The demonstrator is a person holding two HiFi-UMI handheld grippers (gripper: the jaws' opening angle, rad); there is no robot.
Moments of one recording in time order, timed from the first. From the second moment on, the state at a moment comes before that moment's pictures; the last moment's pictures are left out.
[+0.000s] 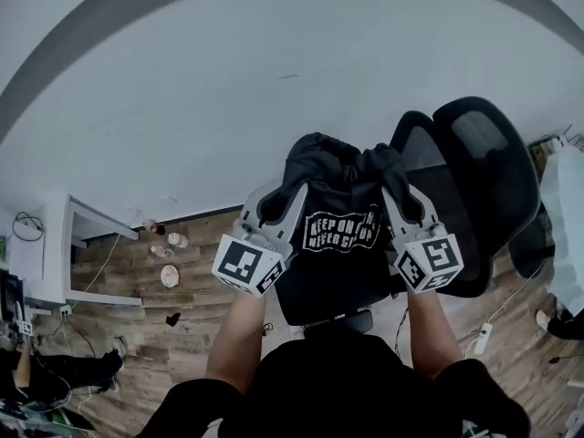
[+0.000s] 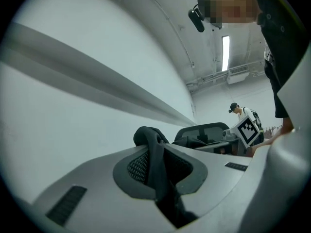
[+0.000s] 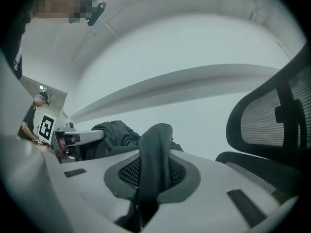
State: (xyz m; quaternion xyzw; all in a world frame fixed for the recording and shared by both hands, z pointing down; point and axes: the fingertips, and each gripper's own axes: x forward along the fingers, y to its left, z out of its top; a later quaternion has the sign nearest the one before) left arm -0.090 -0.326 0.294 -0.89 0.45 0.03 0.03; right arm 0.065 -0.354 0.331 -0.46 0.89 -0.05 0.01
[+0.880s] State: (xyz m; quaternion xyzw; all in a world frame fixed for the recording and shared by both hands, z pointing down) left arm -0.115 -0.311 0.266 -0.86 0.50 0.06 0.04; right arm 0.037 -0.354 0.300 -0.44 0.90 -0.02 0.02
